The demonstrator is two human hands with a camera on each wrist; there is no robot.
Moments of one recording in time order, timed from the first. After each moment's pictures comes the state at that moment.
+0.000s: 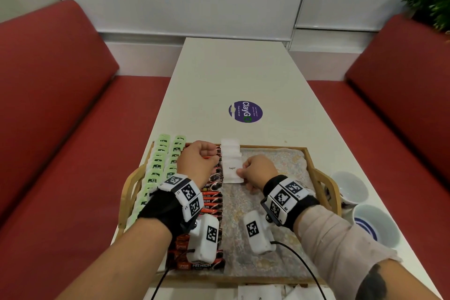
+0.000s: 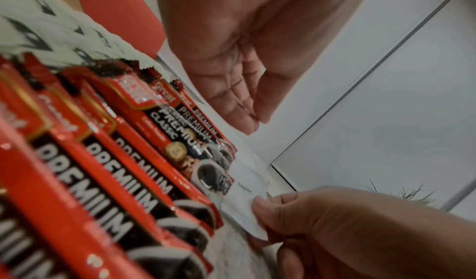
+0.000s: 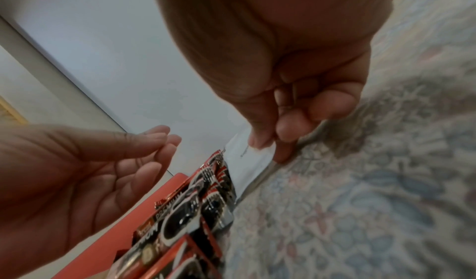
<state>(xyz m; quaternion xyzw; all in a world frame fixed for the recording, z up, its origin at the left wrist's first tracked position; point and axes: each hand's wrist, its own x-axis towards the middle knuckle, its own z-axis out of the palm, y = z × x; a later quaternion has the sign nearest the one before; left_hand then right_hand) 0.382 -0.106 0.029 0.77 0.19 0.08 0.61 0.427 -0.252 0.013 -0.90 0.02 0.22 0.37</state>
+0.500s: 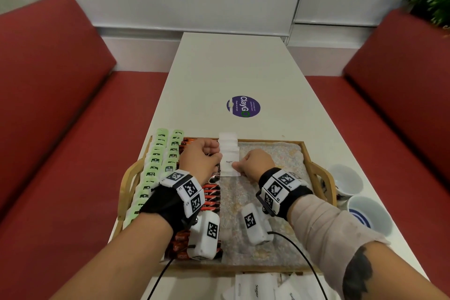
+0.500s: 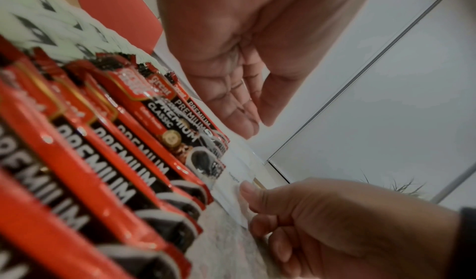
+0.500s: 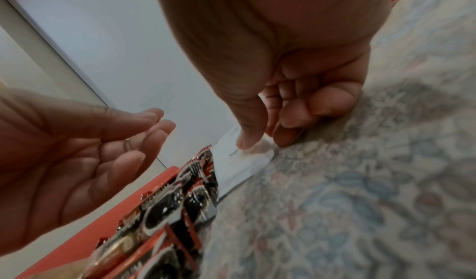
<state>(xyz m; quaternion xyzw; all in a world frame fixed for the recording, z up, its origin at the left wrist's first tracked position) 0.376 -0.114 0.029 0.78 0.17 0.05 0.60 0.429 -0.250 0.015 -0.94 0.01 0.21 0.27</state>
